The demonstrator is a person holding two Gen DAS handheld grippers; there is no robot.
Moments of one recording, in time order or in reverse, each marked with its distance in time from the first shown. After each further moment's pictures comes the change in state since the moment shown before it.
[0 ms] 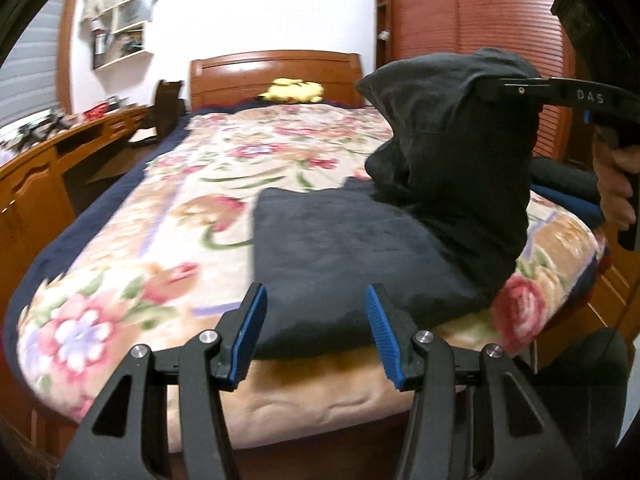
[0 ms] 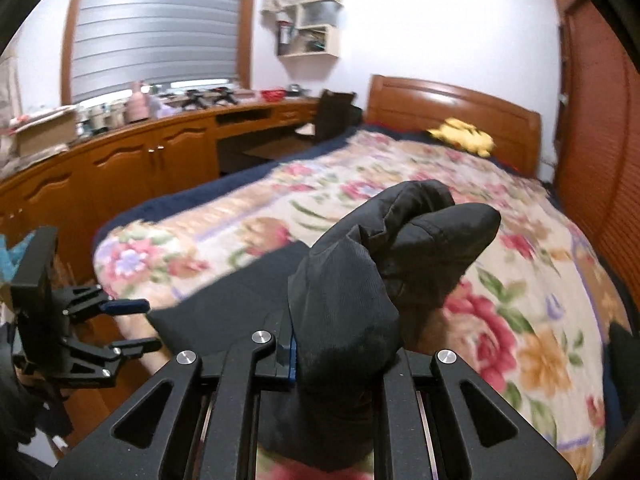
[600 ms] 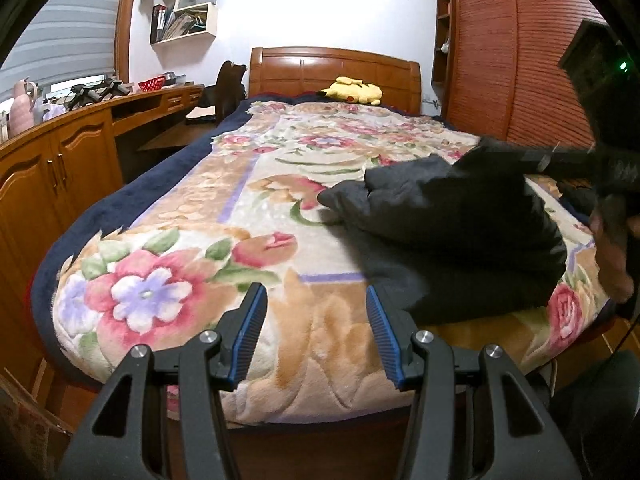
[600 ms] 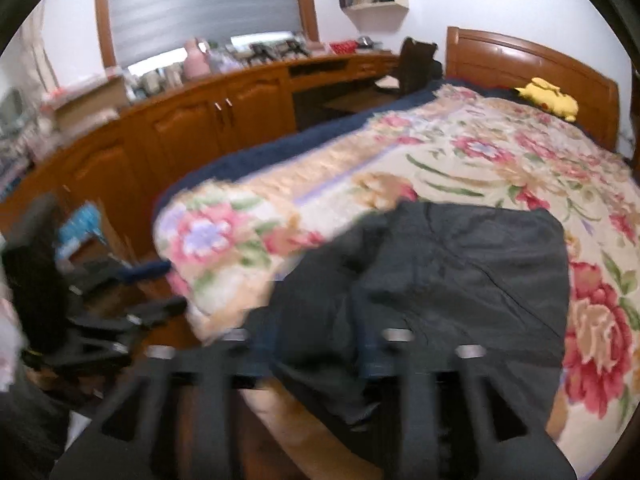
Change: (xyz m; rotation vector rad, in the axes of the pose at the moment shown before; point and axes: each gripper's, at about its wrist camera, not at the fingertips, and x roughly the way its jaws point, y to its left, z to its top) left arm -0.015 0.070 -0.033 -0.133 -0.011 0.114; right arm 0.098 0.094 -0.005 0.053 0.123 0.277
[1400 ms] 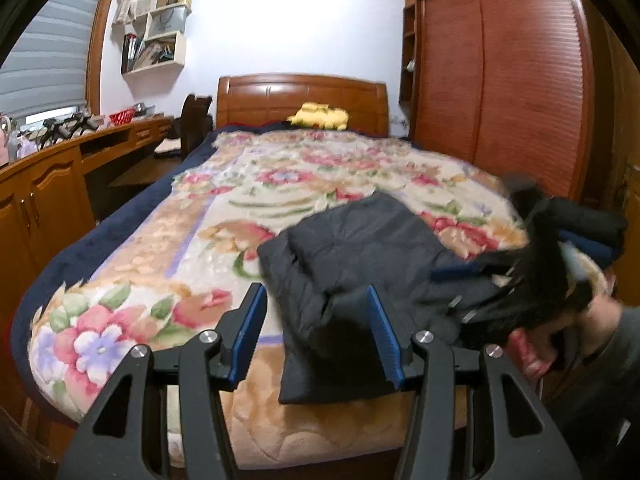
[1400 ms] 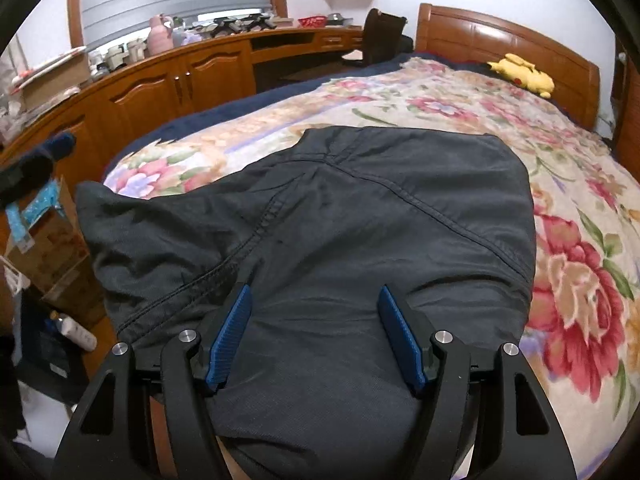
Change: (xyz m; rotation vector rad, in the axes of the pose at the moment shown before) left arm 0.008 -0.055 0.038 0.059 -0.062 -0.072; right arm 0.030 -0.074 -0.061 -0.002 0.130 -0.119
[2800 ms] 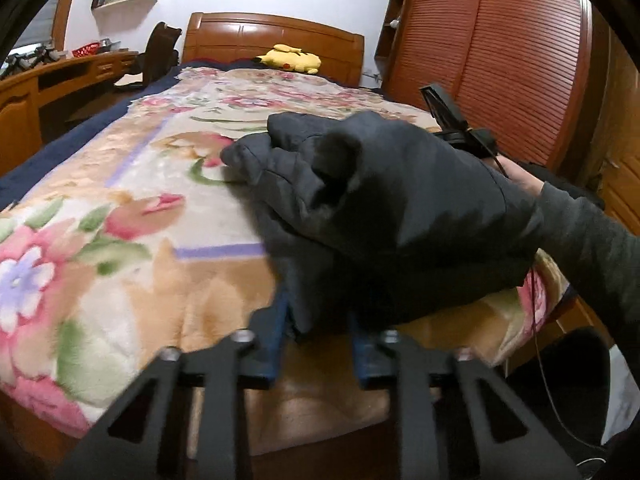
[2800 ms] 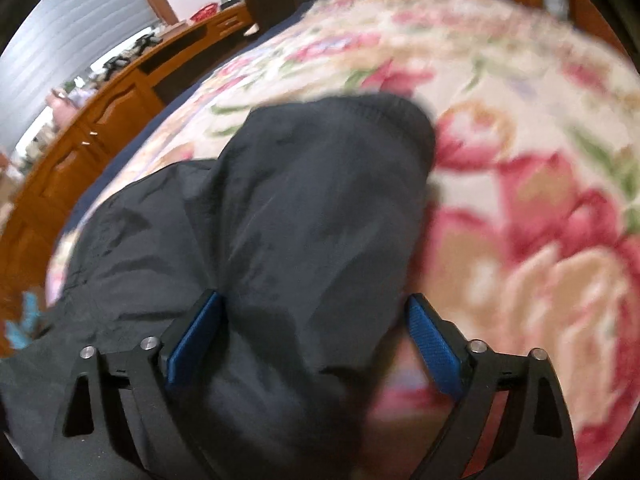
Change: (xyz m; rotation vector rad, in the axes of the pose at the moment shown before) left arm 0.058 0.020 -0.061 -0.053 0.172 -0.208; right arm 0.089 -0.194 0.034 0.409 0.151 0.096
